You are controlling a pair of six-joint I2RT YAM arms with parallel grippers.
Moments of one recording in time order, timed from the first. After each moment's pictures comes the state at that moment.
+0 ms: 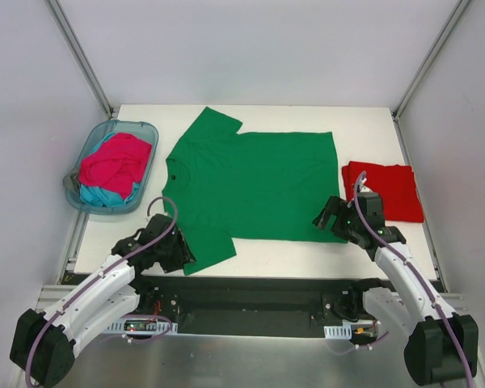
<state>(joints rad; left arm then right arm) -0.50 0.71 0.33 -0.71 0.10 -0.93 0.18 0.84 0.48 -0.47 -0.14 0.53</state>
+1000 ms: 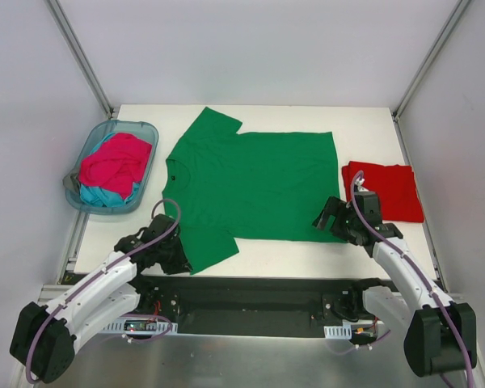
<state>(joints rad) -0.52 0.76 0.33 -0.74 0.17 -0.93 0.18 0.92 0.48 -0.46 -0.12 0.54</state>
